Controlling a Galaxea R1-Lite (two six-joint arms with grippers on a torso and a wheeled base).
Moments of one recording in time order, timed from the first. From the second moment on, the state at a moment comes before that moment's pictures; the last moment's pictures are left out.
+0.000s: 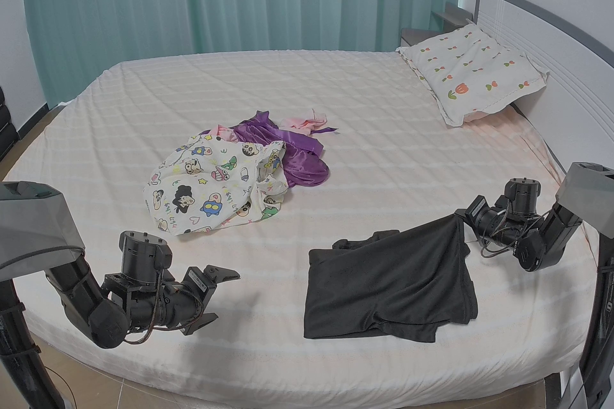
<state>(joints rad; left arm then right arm) -0.31 2.03 -0.41 -0.93 -0.25 -1.22 0.01 2.32 -0.89 -1.04 0.25 0.90</state>
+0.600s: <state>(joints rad) -0.31 2.03 -0.41 -0.96 -0.25 -1.22 0.01 2.22 -0.75 -1.03 0.23 0.88</state>
